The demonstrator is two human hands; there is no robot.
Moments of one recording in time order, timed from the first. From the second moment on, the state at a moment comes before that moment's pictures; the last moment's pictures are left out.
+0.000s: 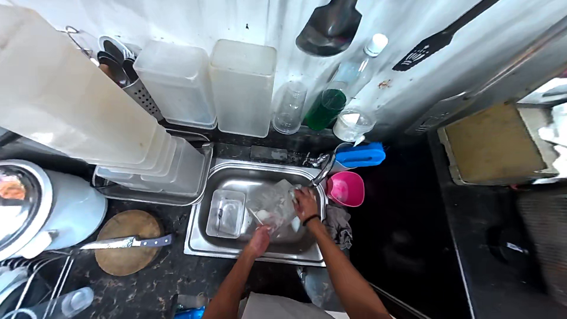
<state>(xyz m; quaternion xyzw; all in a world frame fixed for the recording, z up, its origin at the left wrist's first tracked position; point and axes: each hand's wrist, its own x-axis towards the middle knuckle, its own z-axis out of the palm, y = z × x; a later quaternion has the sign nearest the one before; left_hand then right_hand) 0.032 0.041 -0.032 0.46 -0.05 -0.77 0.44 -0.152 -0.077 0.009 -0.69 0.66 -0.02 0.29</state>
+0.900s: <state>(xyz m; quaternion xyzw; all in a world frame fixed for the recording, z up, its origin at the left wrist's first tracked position) 0.043 0.034 -0.036 0.51 -0.28 -0.72 0.39 -0.117 0.008 -0.018 -0.70 0.62 -0.11 0.32</state>
